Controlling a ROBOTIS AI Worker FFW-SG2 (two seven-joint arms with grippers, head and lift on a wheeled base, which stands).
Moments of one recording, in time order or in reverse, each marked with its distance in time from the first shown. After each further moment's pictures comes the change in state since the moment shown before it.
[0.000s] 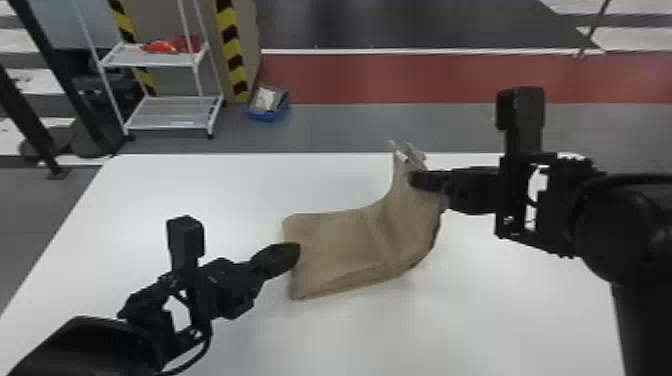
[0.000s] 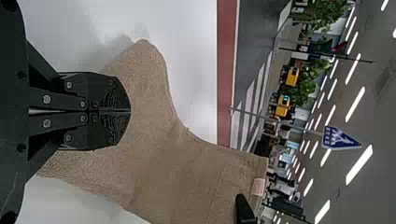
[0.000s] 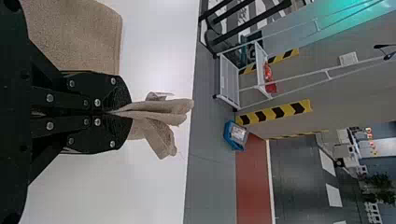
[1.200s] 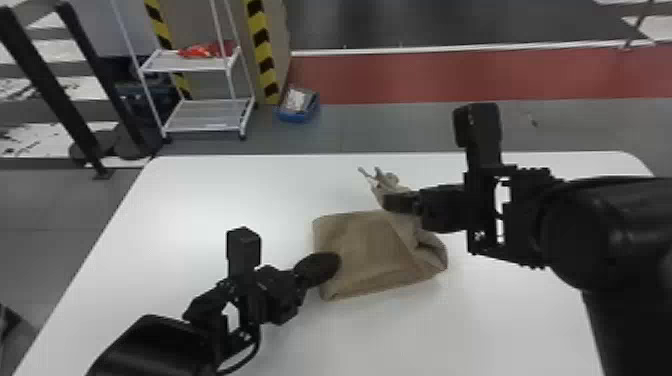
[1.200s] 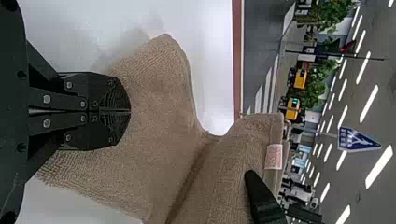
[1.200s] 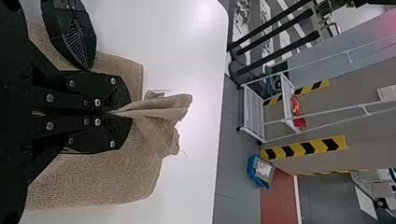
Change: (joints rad) left arm -0.026 -0.004 -0.070 0.108 -0.066 -0.084 0.053; right arm -0.024 0.085 0.147 0.085 0.003 0.020 -0.023
